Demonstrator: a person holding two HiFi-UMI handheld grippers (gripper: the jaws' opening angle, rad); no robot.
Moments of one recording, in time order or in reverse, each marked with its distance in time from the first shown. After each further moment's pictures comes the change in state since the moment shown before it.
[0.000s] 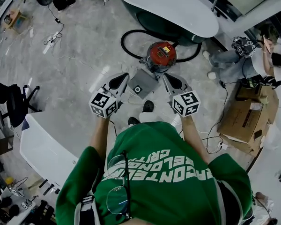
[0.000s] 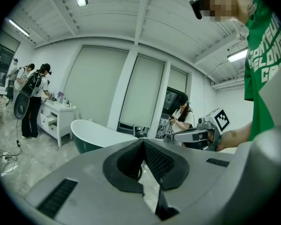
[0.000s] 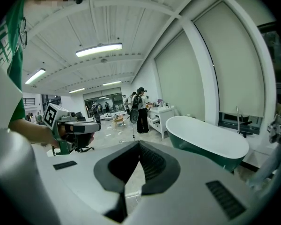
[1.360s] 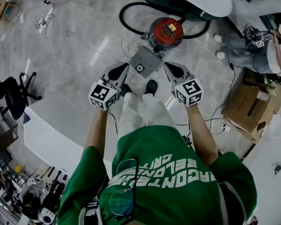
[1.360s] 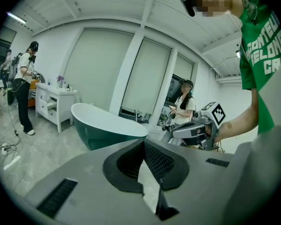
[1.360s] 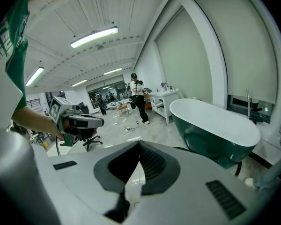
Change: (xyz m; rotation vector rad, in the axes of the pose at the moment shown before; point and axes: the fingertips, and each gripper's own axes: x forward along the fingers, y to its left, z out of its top) left arm 0.053 0.062 -0.081 -0.042 0.153 -0.014; right arm 0.079 -0.043 -0.076 0.033 0.170 0.084
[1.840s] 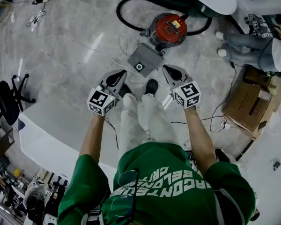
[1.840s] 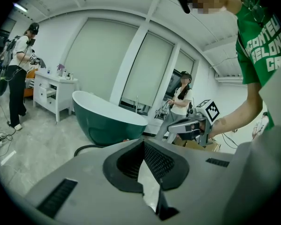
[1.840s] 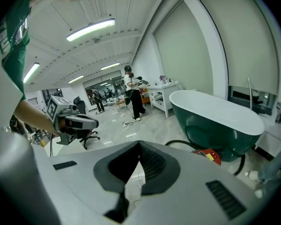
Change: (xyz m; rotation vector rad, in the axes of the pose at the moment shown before) left arm -0.005 0.055 -0.100 -0.032 0.064 -0.047; right arm 0.077 0.002 -0.073 0.012 0.044 -0.014
